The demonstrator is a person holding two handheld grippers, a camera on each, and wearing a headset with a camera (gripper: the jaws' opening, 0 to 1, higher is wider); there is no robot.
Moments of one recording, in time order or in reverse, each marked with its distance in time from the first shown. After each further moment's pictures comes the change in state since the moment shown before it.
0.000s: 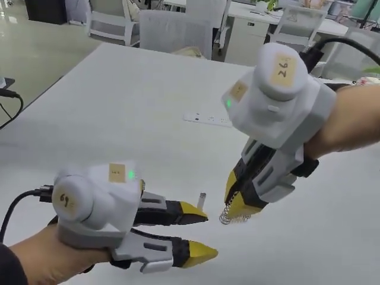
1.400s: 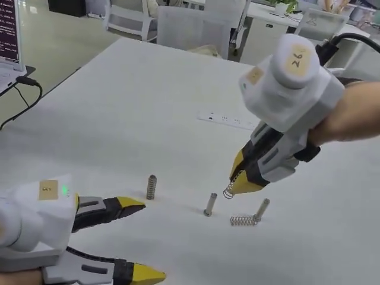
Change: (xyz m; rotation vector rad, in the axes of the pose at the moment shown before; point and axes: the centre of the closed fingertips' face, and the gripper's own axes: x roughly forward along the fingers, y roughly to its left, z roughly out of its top) left arm -0.074 0.021 -0.052 -0.083 0.038 0.249; right arm 0.003 -0.045 0.005 0.004 -0.021 -0.081
